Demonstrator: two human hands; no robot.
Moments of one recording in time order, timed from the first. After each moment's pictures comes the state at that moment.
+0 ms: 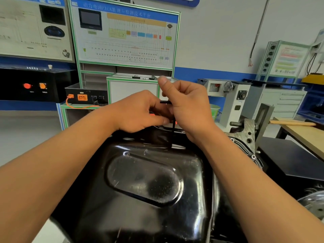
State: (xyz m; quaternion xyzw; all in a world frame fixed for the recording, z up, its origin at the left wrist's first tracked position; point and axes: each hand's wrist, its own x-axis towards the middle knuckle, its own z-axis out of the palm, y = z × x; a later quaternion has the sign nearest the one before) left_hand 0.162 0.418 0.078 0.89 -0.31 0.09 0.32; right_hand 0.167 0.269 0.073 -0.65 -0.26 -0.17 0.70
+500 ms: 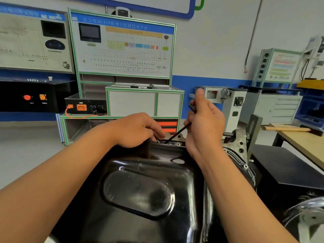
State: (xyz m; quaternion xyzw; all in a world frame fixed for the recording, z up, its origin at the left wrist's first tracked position) left_hand 0.176 0.414 0.074 0.93 -0.23 0.00 0.29; right_hand 0.164 0.247 0.072 -0.44 -0.09 -0.22 0.87
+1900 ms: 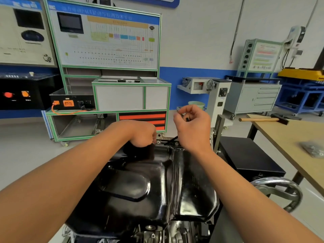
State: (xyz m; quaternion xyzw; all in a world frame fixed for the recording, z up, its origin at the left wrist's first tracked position) left_hand 0.180 0.354 0.105 0.97 -0.20 -0.13 0.00; right_hand 0.149 0.193 0.081 -0.71 -0.11 -0.34 0.60
